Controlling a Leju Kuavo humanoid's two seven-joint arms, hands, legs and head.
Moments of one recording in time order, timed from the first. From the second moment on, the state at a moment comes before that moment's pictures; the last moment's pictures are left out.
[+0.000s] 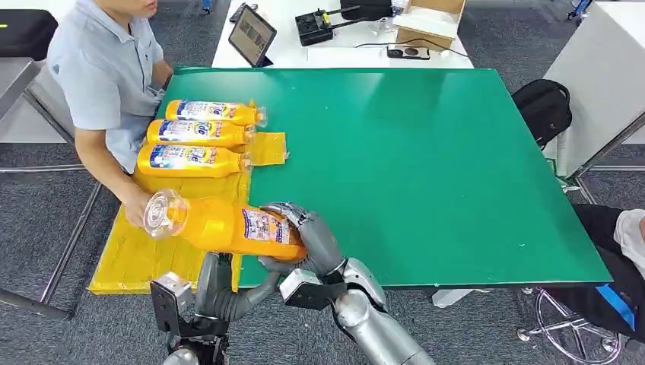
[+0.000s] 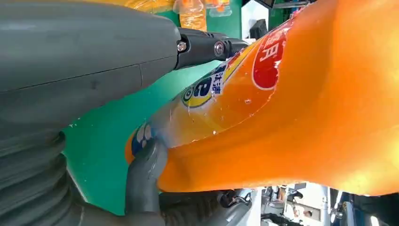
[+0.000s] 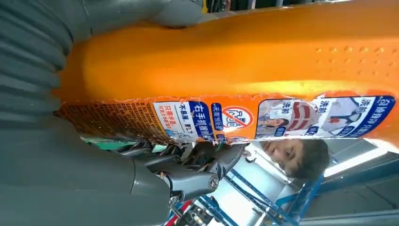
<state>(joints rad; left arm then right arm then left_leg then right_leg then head) 0.12 -0.17 -0.43 -1.59 -0.03 0.10 -0.49 -0.30 0.23 0.49 -1.05 0.45 -0.21 -0.62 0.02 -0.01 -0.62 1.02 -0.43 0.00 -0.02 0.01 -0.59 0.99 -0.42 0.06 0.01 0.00</state>
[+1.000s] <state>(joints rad) 0.10 -0.17 -0.39 -1.59 0.32 -0.07 -0.44 -0.34 0.26 0.61 -0.89 0.42 -0.23 -0.66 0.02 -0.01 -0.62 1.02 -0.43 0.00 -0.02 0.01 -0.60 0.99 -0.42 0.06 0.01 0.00</state>
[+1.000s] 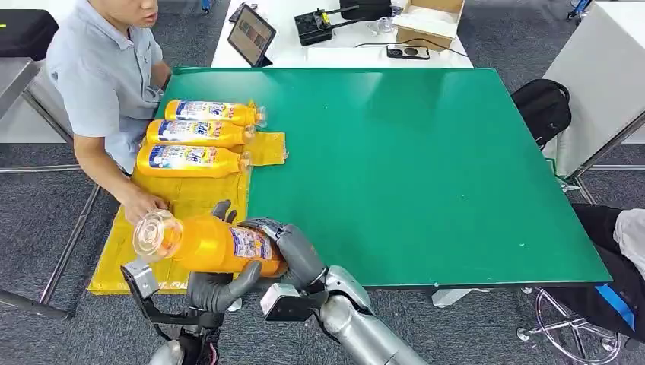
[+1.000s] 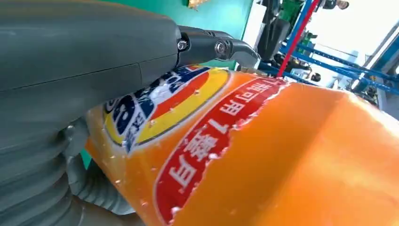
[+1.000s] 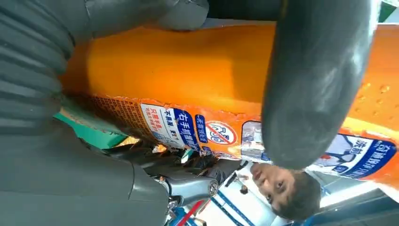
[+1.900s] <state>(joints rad) 0.08 -0.18 -0.37 -1.59 0.35 -0.10 -0.49 -0.36 0.27 0.67 -0.85 0.41 -0.23 -0.66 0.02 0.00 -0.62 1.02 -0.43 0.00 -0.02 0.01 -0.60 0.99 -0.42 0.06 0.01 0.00</state>
